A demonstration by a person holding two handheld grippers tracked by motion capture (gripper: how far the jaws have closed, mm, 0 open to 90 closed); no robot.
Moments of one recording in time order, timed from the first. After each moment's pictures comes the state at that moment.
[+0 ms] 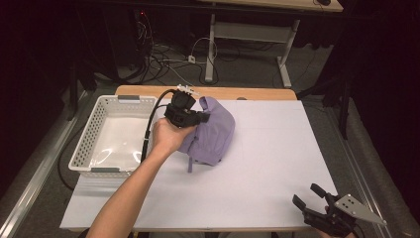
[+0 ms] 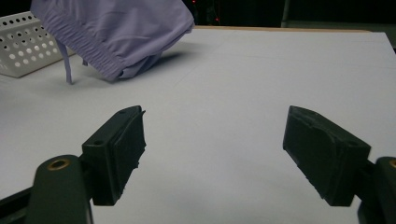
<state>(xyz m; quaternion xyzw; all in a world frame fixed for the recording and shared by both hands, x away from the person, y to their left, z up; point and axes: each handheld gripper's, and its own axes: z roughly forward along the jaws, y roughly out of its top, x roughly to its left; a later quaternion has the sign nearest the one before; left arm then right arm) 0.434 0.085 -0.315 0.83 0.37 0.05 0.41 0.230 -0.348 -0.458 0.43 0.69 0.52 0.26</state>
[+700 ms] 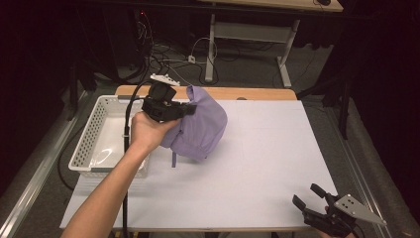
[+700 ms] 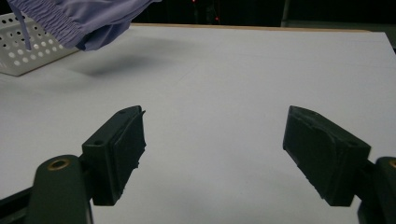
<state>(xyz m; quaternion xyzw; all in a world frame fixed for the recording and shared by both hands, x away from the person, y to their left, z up) 0.403 0.125 -0.271 0.82 0.36 0.07 0.44 0.230 -0.347 -0.457 0.43 0.69 0.52 0.26</state>
